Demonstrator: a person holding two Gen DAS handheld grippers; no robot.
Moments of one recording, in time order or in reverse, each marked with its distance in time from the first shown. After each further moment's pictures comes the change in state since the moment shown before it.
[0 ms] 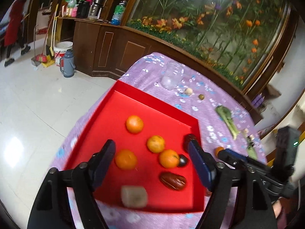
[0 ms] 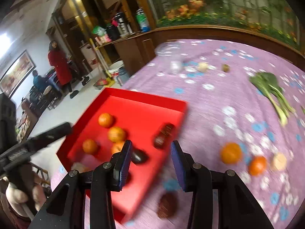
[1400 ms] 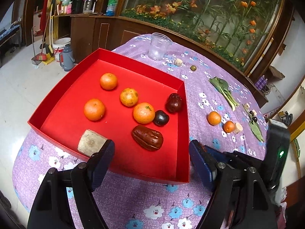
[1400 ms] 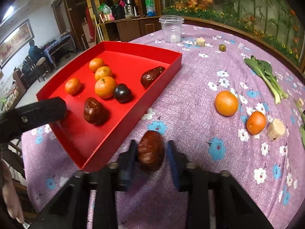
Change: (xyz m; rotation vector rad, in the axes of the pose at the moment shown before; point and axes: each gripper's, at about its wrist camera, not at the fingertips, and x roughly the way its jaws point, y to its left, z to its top) left arm 0.012 -0.056 -0.064 0.080 0.082 0.064; right arm 0.015 0.001 -0.079 -0.167 0.083 -0.092
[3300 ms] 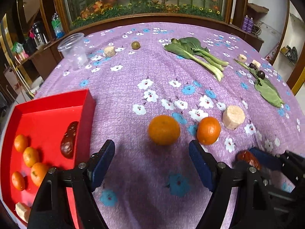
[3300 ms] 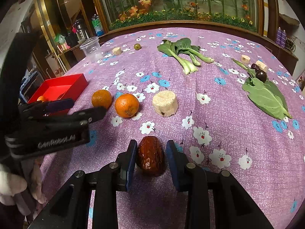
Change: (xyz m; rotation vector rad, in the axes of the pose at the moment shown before) left arm 0.138 -0.168 0.019 0.429 0.120 0.074; right arm -0.052 -0.147 -0.043 0.282 -0.093 -0.156
